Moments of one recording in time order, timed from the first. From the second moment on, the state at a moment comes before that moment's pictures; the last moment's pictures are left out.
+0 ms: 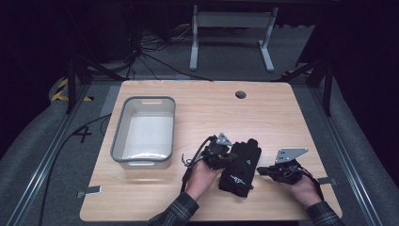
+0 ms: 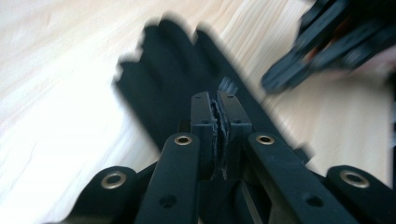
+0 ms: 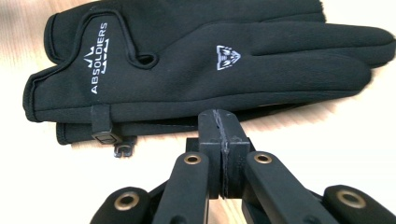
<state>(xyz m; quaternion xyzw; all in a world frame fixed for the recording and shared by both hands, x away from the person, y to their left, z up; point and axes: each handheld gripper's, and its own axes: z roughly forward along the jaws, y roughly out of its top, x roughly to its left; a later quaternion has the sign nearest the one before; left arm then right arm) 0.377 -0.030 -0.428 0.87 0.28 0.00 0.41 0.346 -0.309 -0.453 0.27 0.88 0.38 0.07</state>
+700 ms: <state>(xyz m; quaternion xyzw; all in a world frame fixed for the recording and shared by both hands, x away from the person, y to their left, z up) 0.383 -0.022 -0.444 0.88 0.27 0.00 0.38 0.333 -0.267 -0.461 0.21 0.90 0.38 0.04</state>
